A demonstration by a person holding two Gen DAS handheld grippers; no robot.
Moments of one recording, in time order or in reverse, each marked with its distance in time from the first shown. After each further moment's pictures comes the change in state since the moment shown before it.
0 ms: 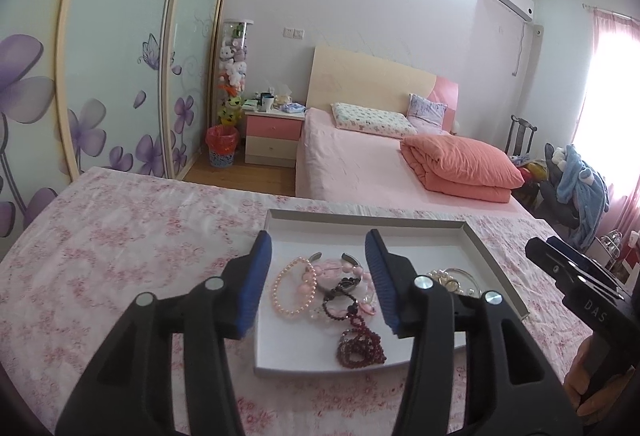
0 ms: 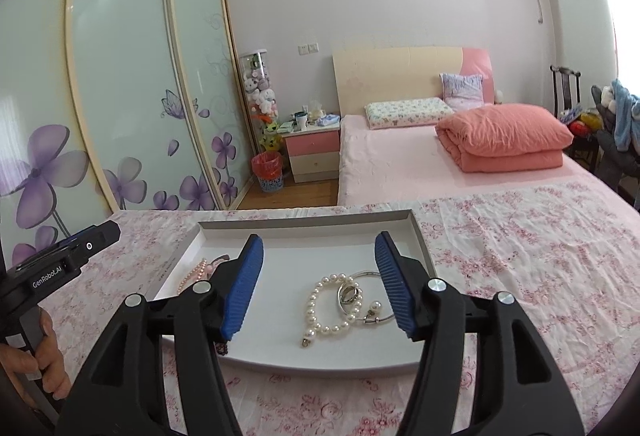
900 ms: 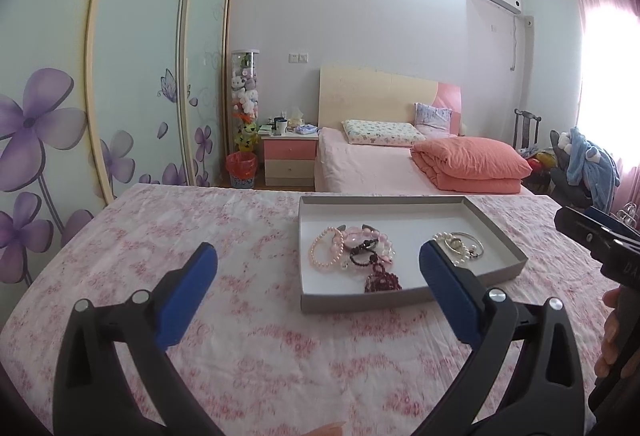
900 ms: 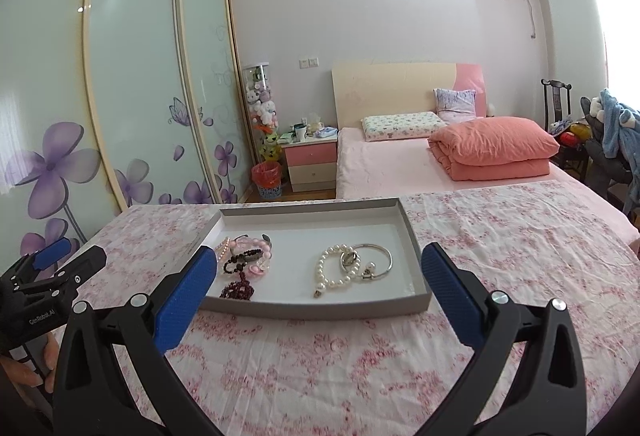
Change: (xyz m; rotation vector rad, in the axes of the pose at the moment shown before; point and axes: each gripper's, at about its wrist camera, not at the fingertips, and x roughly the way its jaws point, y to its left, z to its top) left arm -0.092 0.002 -0.053 0.099 -0.093 0.070; right arm -0.080 0.010 -0.032 -0.013 -0.052 -0.015
